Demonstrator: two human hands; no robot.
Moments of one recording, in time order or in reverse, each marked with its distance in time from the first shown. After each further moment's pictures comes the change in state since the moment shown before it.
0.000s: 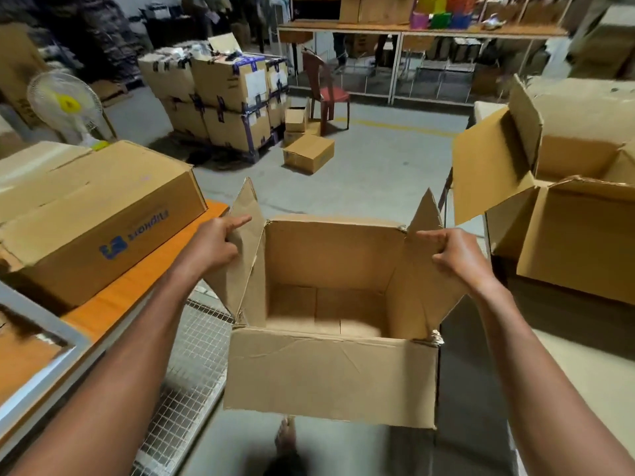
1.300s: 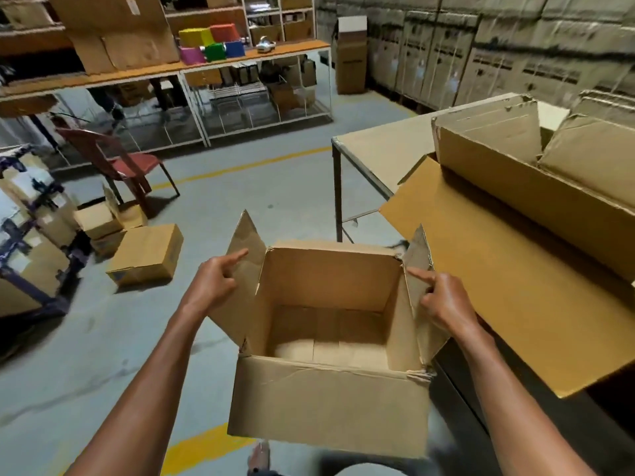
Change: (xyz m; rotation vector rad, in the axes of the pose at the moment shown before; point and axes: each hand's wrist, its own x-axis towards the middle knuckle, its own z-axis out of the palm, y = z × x) left_hand 0.761 0.150 0.182 -0.092 -0.407 0.504; right_hand 0.519 0.034 0.059 0.060 0.484 0.664
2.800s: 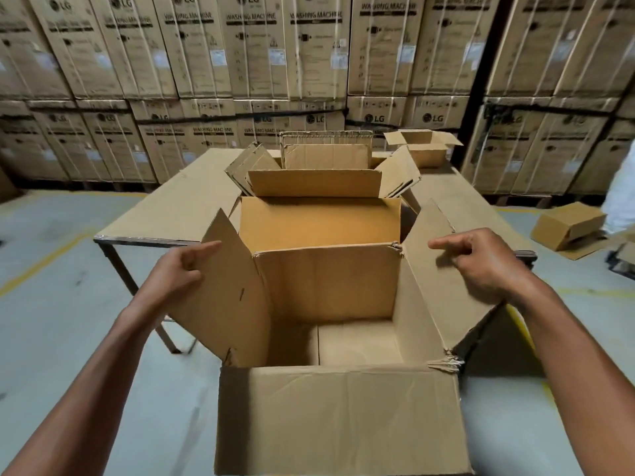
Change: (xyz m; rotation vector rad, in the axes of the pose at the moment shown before) left_hand 0.149 0.051 -0.121 -0.328 -0.725 0.850; right_hand -0.301 -0.218 0.003 -0.020 0.787 0.601
